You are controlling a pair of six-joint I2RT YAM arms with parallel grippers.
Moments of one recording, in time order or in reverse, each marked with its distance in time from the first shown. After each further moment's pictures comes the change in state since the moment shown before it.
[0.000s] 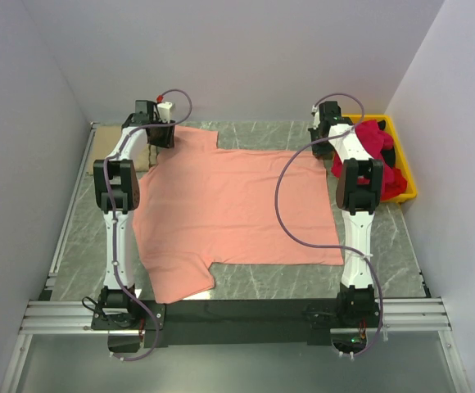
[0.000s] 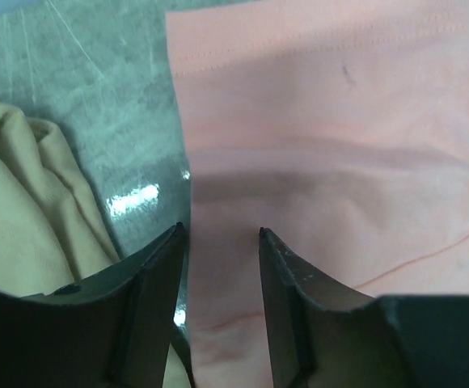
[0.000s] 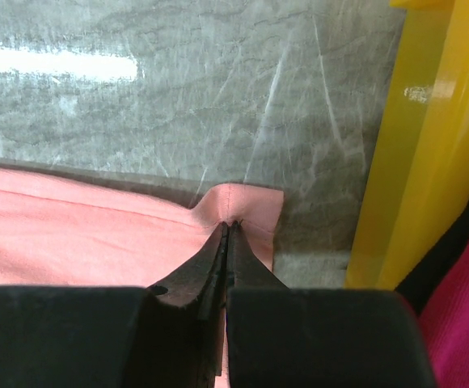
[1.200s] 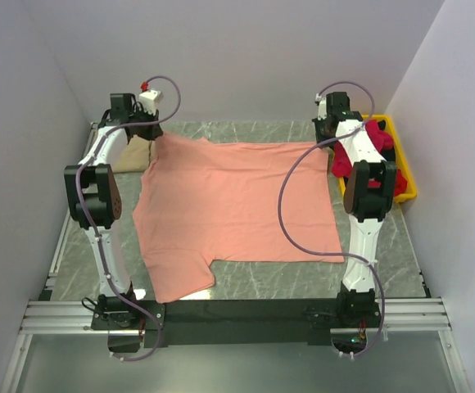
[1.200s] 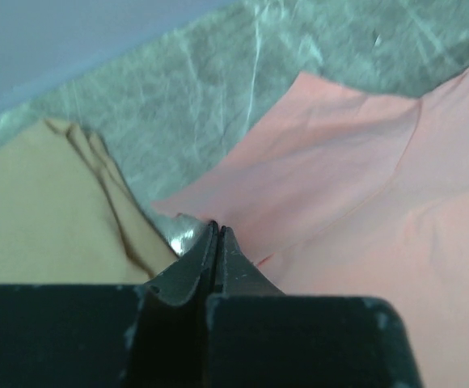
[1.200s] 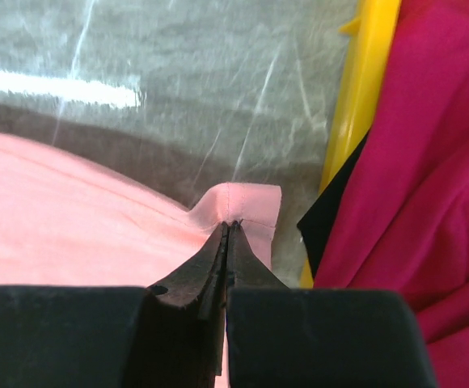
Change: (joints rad) left arm 0.056 -0.395 -0.370 0.154 0.216 0.074; right arm -0.001 -0.217 -0.148 0.056 -0.030 -0.060
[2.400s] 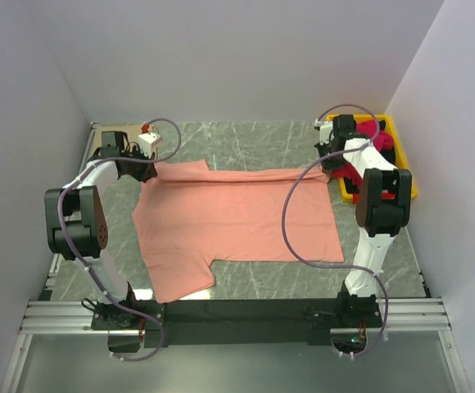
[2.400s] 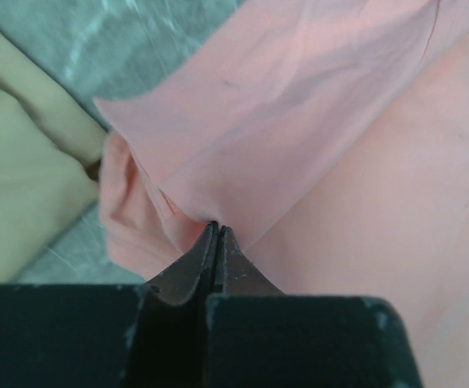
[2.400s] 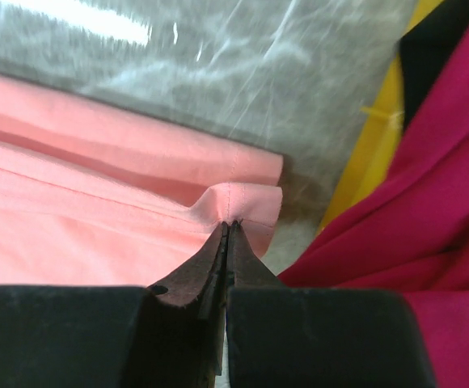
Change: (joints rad) left arm 0.061 -0.370 -0.637 0.049 0.087 0.265; right arm -0.035 -0.253 -0.488 0.122 -0.106 -0.161
